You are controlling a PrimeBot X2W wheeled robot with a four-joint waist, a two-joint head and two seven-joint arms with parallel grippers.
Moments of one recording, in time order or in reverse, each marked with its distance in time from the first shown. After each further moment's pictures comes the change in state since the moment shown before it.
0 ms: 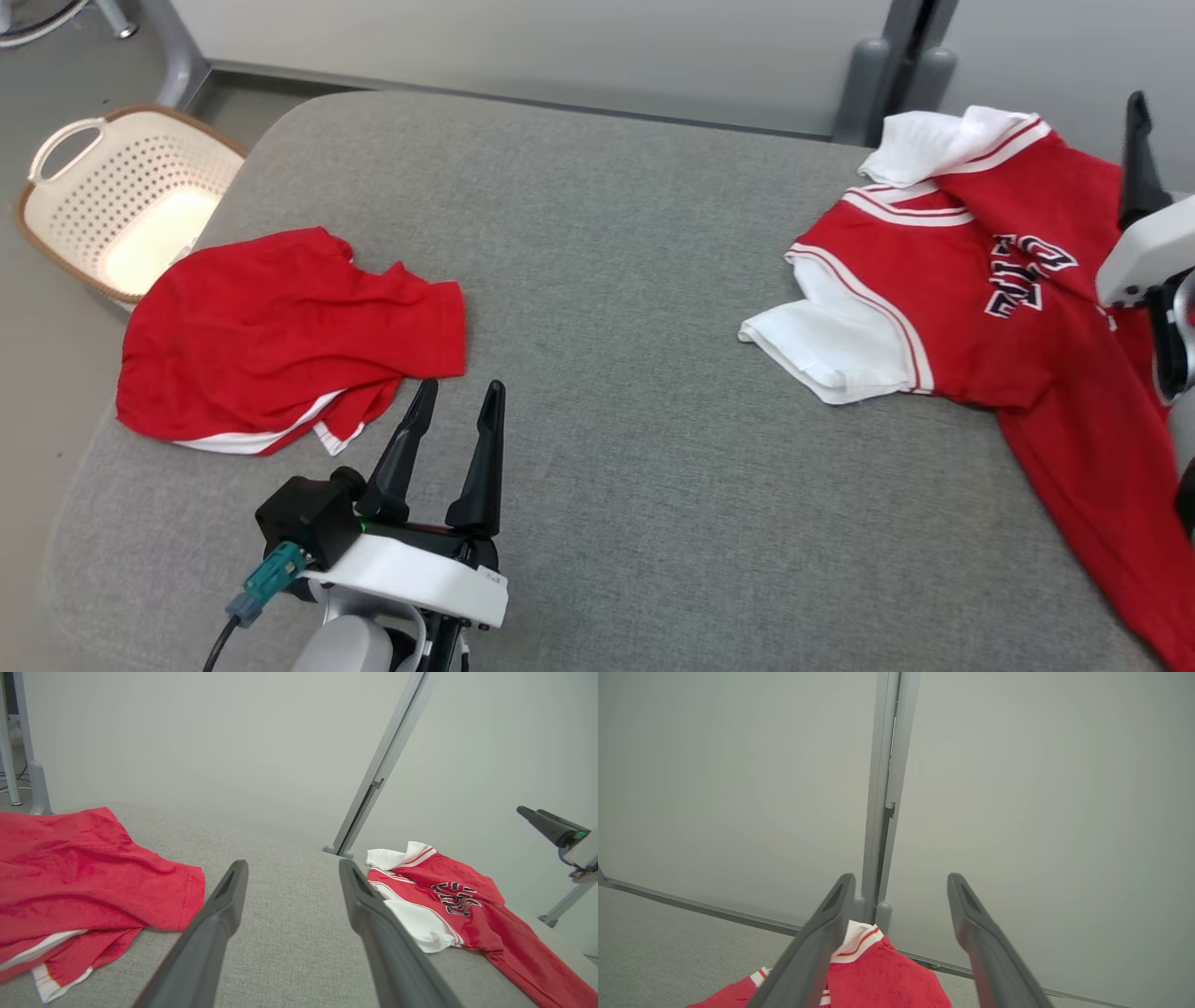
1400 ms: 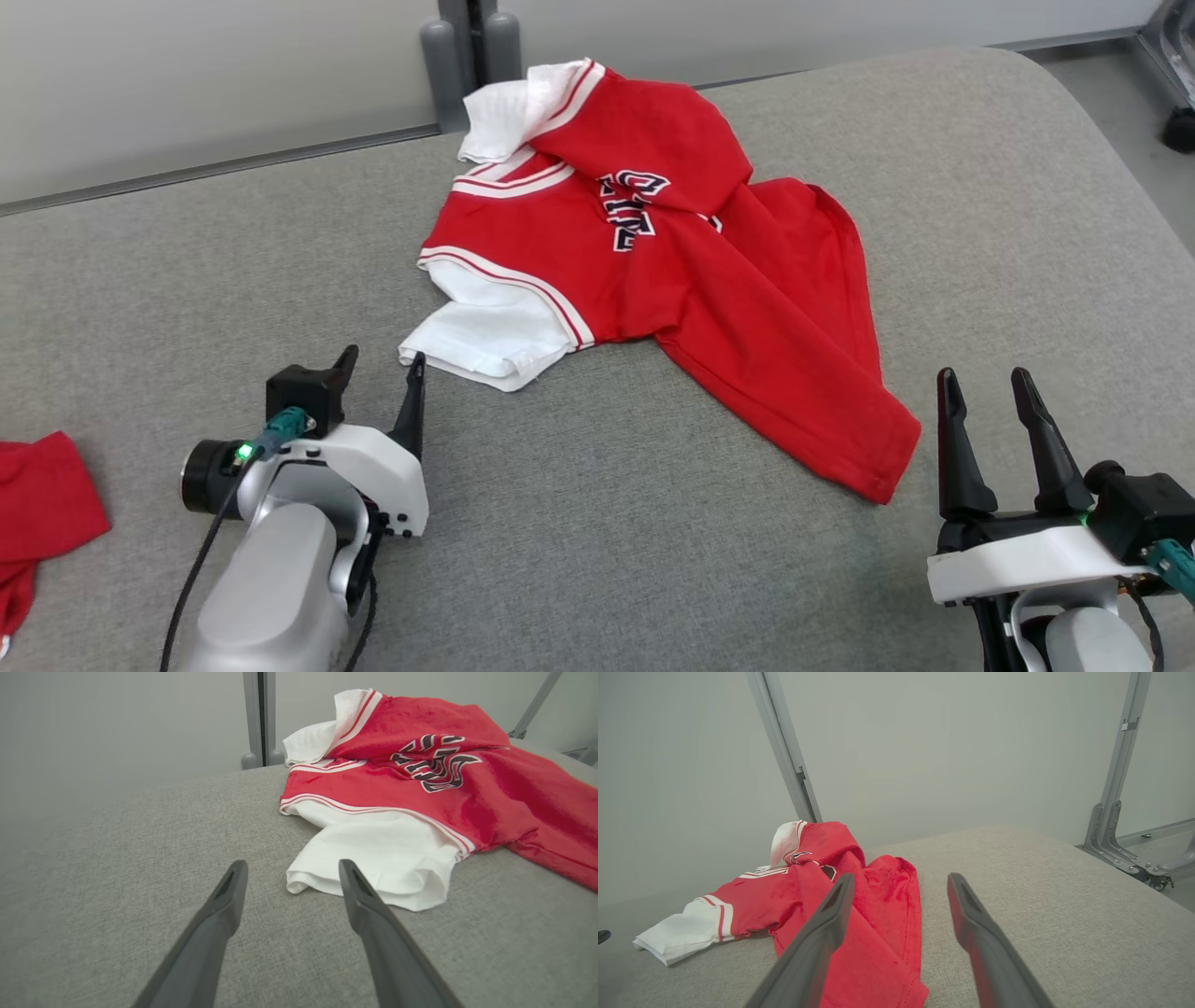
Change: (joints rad) left arm -0.350 0.044 0.036 0.607 0.227 0.023 0.060; right arm 0.778 0.265 0.095 -0.772 0.297 0.000 -0.009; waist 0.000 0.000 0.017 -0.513
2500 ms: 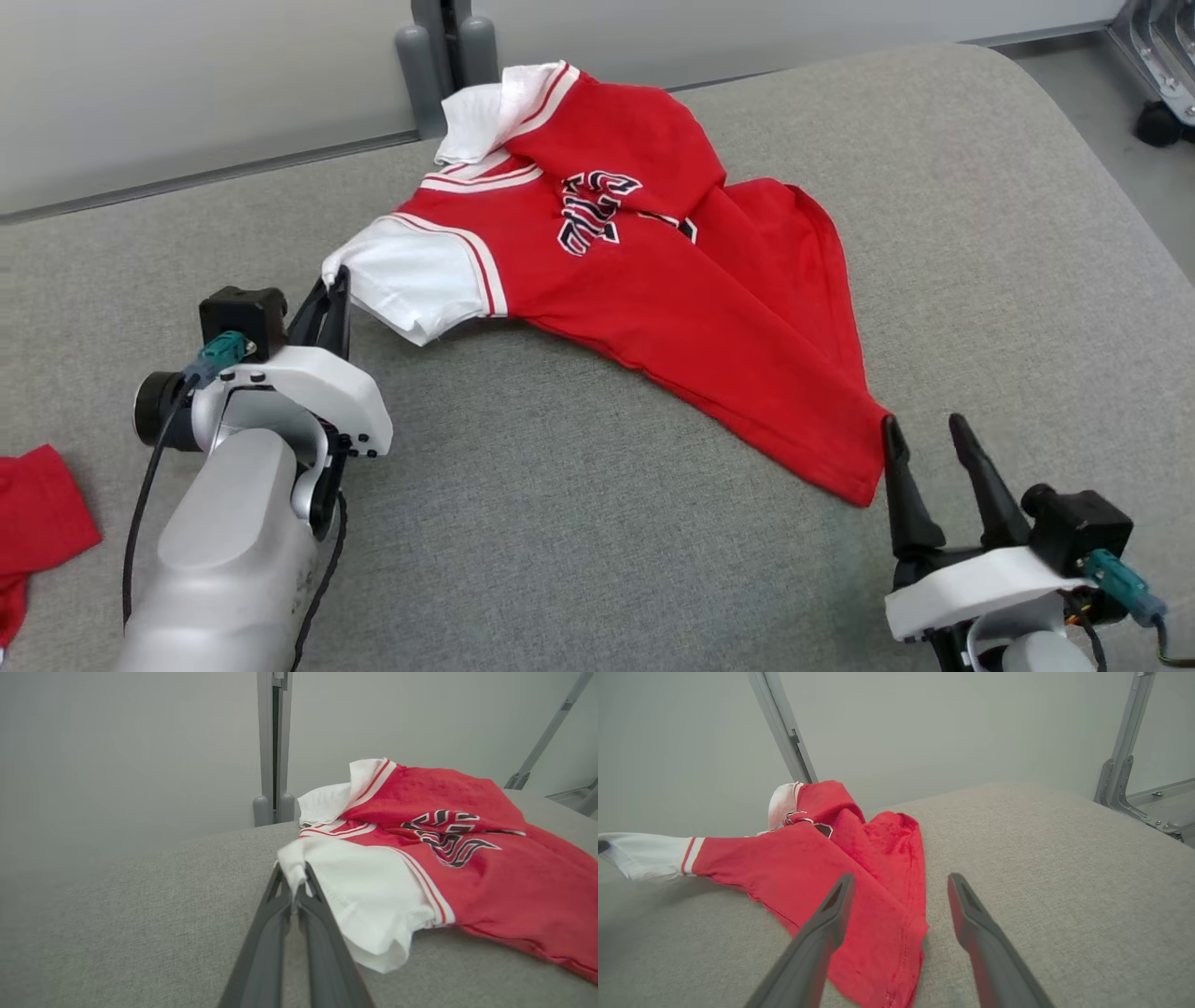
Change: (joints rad) left arm -0.187 0.013 0.032 0.170 -0.033 -0.024 -0.058; right arm -0.003 0.002 0.063 0.087 0.036 0.000 0.008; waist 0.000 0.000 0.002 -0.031
